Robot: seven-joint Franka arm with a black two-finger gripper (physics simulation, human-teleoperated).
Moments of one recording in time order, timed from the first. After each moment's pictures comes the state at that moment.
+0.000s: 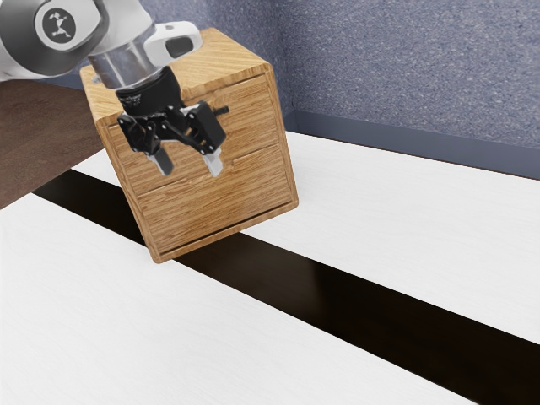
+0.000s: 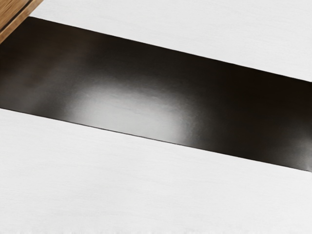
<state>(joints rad) -0.51 -0.05 0.59 -1.41 -0.08 1.51 -0.13</state>
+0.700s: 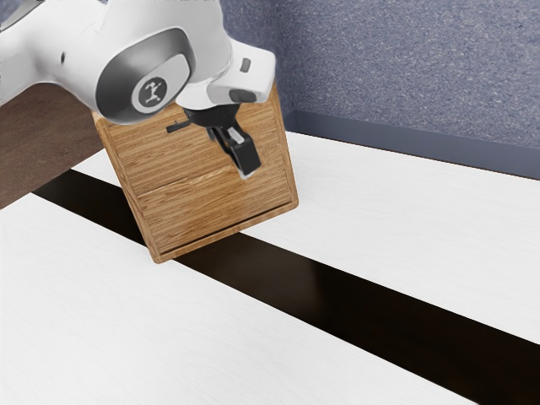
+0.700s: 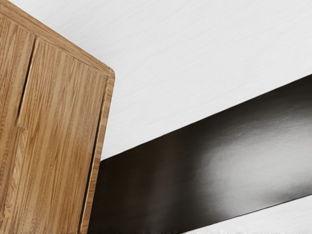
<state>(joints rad) -0.55 0.01 0.47 -1.48 0.33 1.79 0.26</state>
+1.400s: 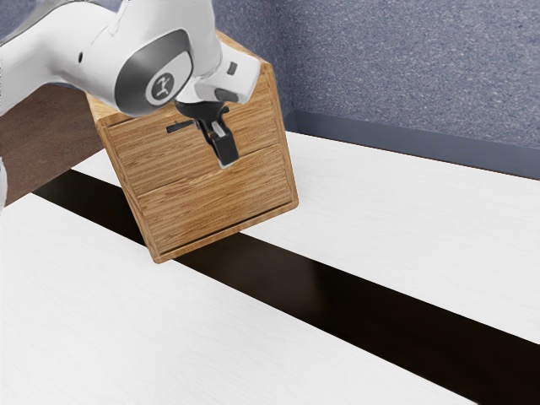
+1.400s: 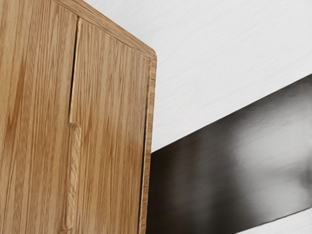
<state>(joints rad) -0.23 0.14 0.28 -1.38 0.30 1.82 0.47</state>
